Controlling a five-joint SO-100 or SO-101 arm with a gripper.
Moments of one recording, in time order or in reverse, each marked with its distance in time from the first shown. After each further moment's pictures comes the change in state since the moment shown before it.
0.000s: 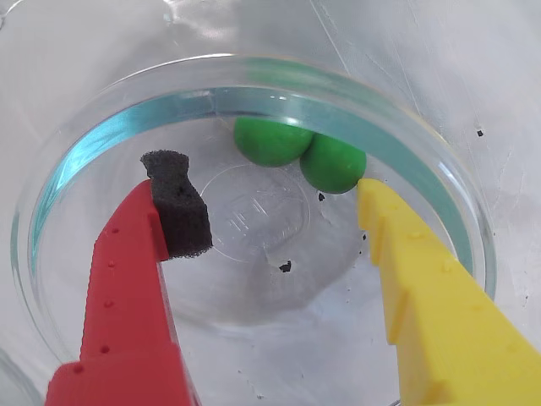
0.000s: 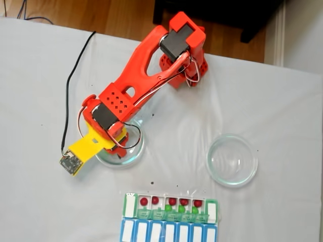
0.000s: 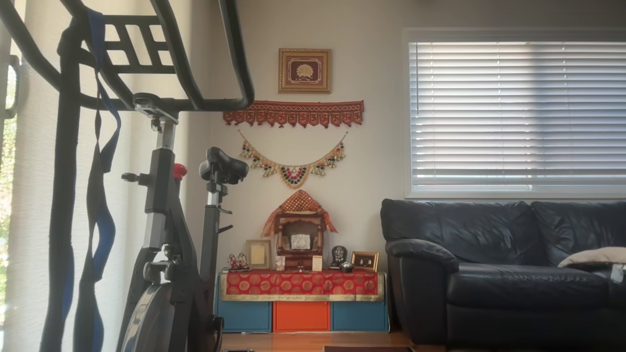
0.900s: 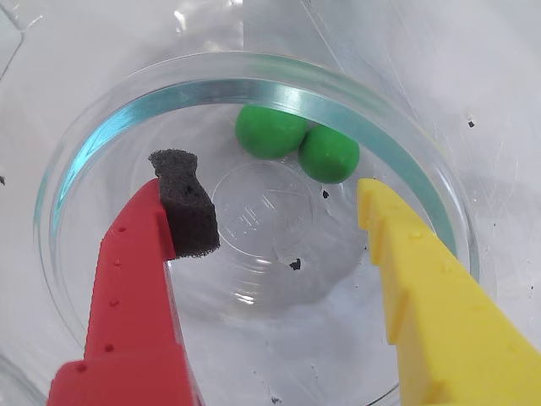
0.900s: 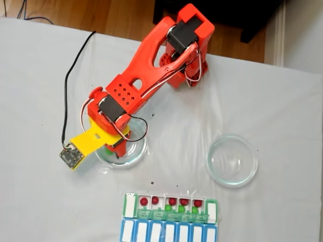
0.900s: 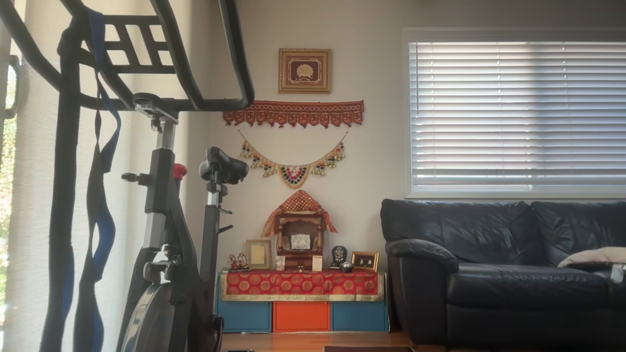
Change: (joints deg) arm 0.0 7.2 6.6 -4.7 3.2
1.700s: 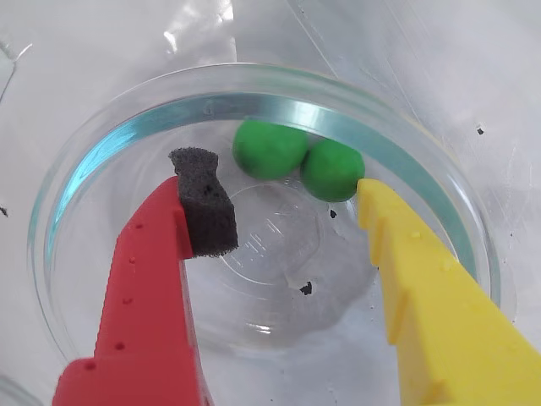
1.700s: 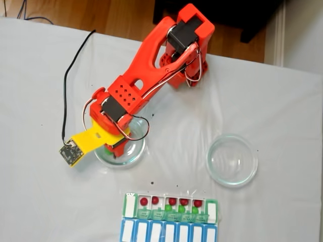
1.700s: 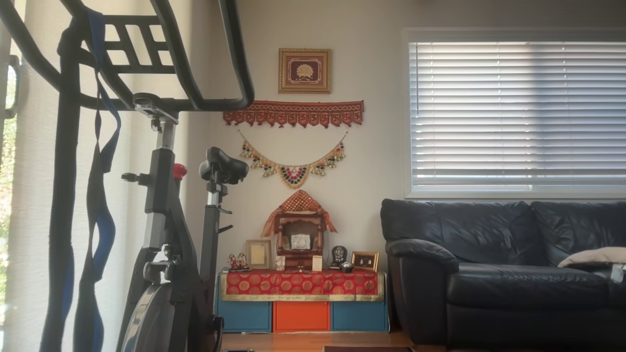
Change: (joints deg) arm 0.0 0.0 4.4 -5.9 4.8
